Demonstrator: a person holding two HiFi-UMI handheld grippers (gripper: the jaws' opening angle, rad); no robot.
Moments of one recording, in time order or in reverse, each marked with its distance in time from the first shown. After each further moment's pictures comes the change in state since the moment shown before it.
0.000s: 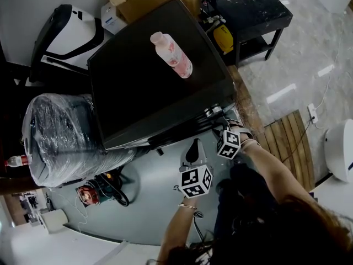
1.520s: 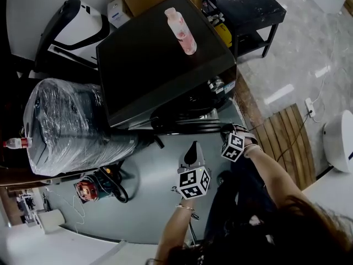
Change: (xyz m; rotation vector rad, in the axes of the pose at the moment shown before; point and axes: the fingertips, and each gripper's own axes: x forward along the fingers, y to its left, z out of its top) left arm -0.111 0.021 -0.044 0.008 0.007 -0.021; right arm -0.040 0.112 -0.033 0.055 0.142 -0.028
